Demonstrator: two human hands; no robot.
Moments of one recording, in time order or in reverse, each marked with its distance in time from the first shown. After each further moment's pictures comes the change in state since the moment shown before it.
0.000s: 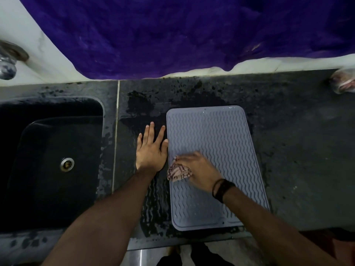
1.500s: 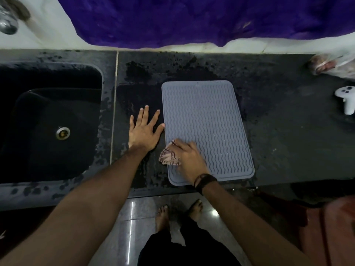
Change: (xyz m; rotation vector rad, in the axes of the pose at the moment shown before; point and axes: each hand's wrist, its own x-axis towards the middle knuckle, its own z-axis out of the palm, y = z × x) left_hand -0.064 -0.018 0.003 0.067 -0.064 0.034; right_hand -0.076 -0.061 0.064 -0.092 0.152 0.156
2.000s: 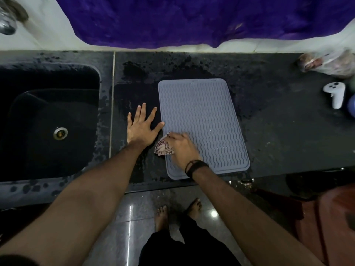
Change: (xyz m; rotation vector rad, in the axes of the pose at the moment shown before) left_hand 0.002 -0.001 0.000 -0.032 -0.027 -0.010; right_hand 0.015 -0.018 -0.010 0.030 0.017 0.051
